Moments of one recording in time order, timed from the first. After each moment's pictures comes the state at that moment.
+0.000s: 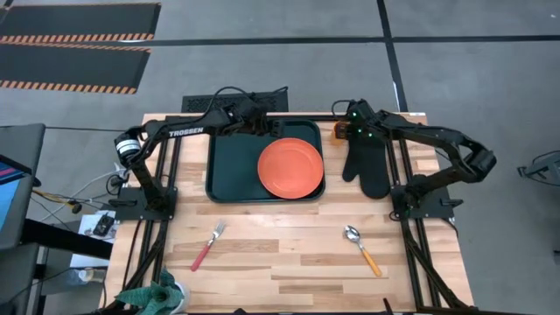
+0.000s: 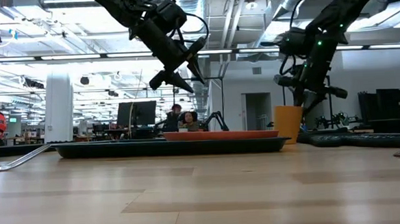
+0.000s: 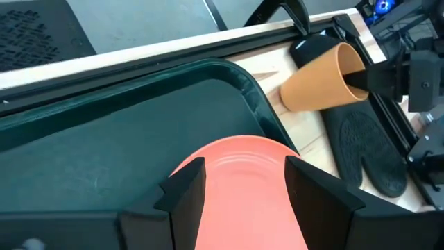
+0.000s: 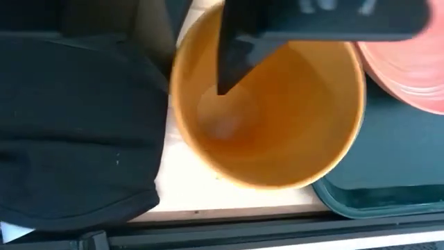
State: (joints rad) left arm 0.49 1.73 1.32 -0.30 -0.03 -0.68; right arm -0.81 1.36 0.79 -0.44 0.12 0.73
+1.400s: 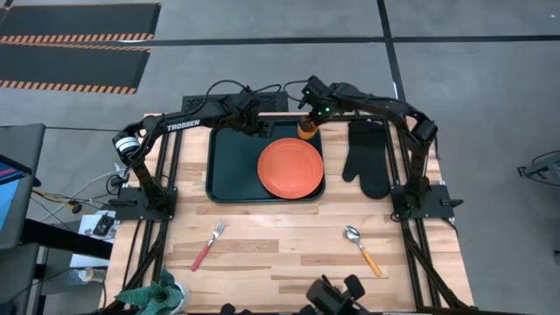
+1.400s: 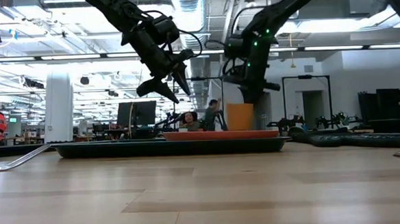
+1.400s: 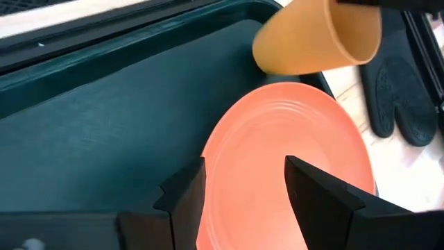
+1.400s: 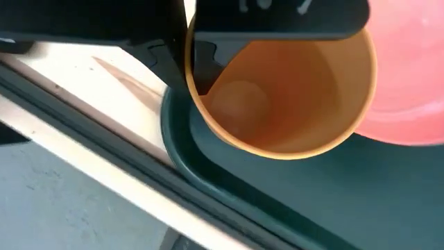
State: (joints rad) left arm 0.60 1.73 1.32 -0.50 0.16 -0.58; right arm -0.69 1.94 1.58 -0.82 0.07 0.33
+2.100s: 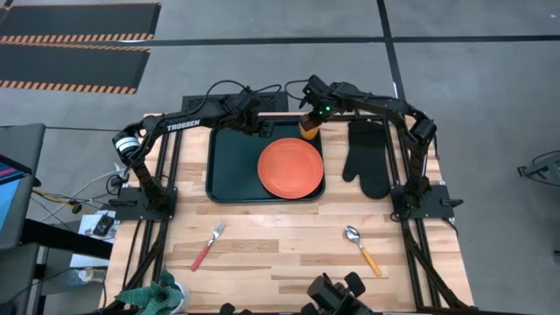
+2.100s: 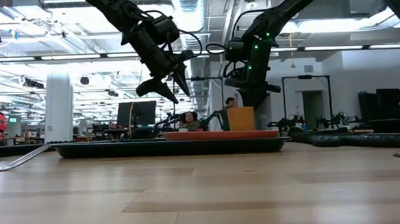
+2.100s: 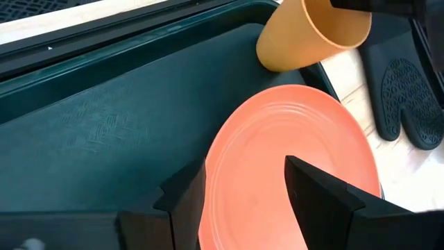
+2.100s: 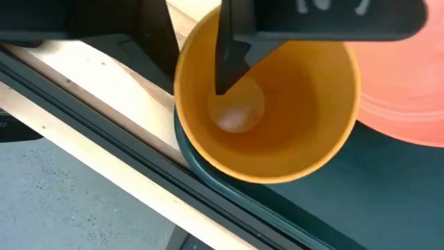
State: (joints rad) left arm 0.60 1.73 1.32 -0.50 0.14 -0.58; right arm -0.71 1.95 1.58 -0.81 0.07 0.29
